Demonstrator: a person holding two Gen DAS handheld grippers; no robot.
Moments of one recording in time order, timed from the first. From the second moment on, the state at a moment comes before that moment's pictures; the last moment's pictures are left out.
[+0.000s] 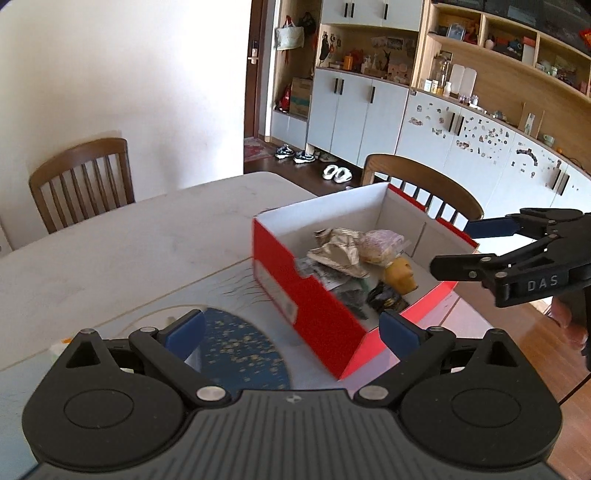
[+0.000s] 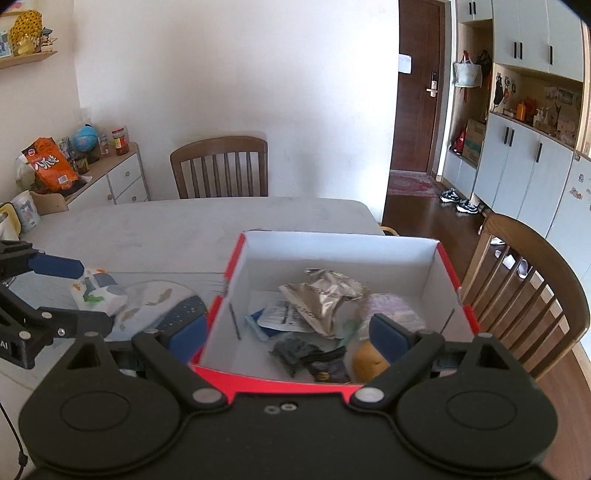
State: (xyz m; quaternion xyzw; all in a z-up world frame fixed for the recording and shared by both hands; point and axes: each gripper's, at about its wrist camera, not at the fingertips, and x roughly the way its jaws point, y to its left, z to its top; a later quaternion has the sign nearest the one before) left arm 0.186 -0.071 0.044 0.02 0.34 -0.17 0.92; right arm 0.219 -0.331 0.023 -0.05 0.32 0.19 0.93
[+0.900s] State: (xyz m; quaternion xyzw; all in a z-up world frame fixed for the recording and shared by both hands) left arm 0.179 0.072 0.013 0.00 0.35 -0.11 0.93; right arm 0.178 -0.188 0.008 -0.06 0.32 0.25 0.91
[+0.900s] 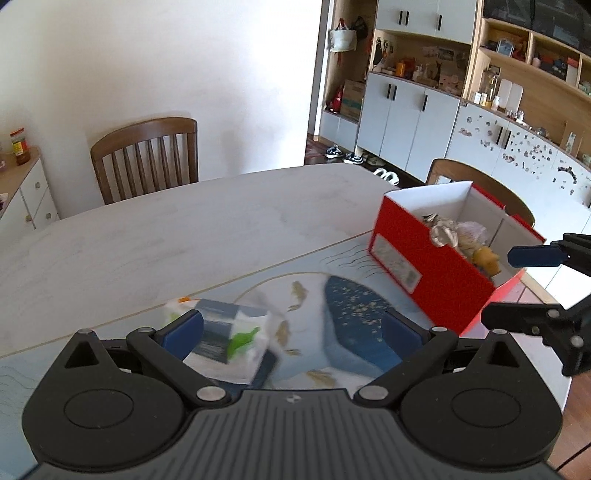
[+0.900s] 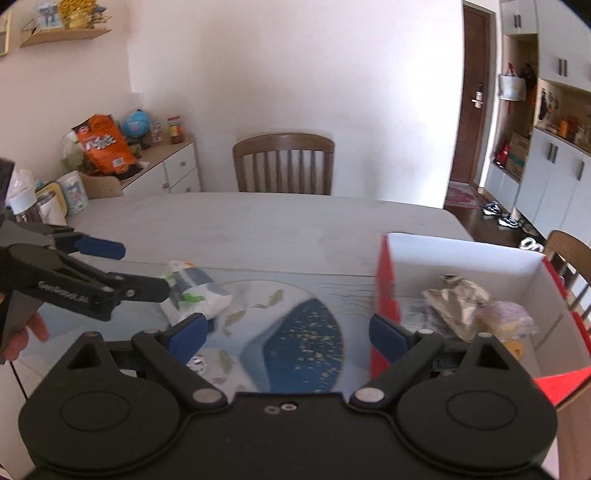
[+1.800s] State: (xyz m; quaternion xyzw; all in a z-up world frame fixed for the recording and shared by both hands) left arm 0.226 0.130 -0.056 0.03 0.36 -0.10 0.93; right arm 0.165 -0.082 -0.058 -0.10 0.35 0.30 0.88
